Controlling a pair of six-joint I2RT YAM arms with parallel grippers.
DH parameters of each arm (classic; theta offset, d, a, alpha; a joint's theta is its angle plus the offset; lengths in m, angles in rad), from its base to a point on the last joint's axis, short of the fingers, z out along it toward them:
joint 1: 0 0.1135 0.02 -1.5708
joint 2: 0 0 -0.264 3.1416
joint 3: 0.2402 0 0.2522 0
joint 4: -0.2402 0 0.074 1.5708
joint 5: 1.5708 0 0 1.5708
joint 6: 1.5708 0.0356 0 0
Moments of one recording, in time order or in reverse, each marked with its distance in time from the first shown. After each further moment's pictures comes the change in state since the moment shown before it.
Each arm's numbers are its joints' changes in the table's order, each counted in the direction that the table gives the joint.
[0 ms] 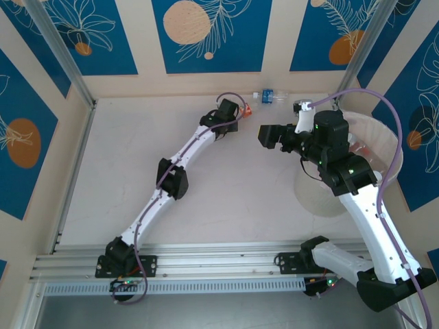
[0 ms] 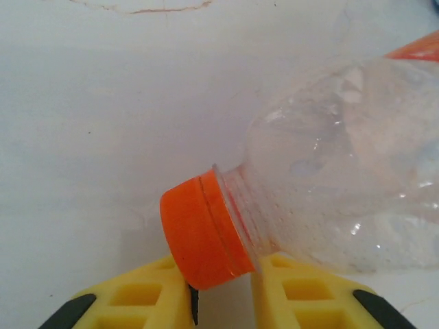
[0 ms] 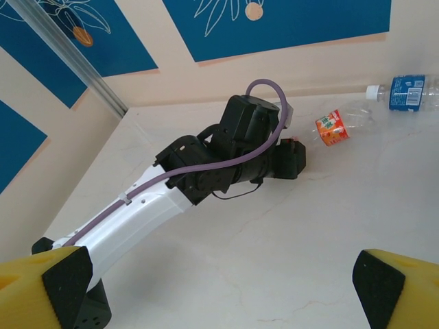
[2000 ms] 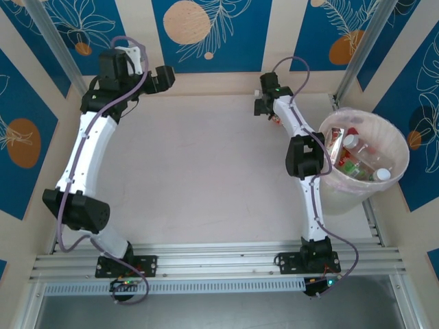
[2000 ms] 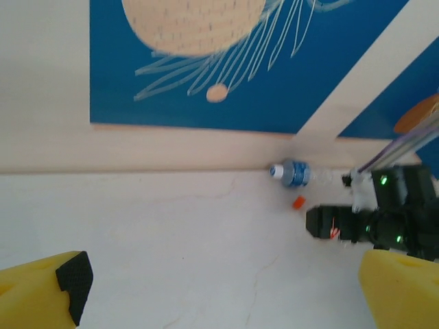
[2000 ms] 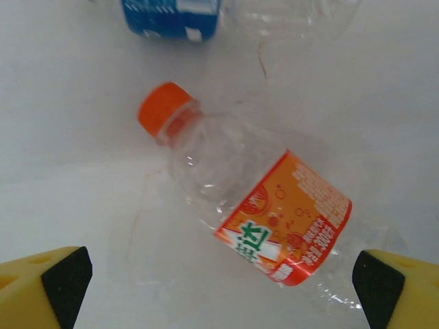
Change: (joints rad) left arm 0.400 -1.374 -1.138 0.191 0.383 0.168; right arm -0.199 1.535 1.119 -0.259 0.454 -0.126
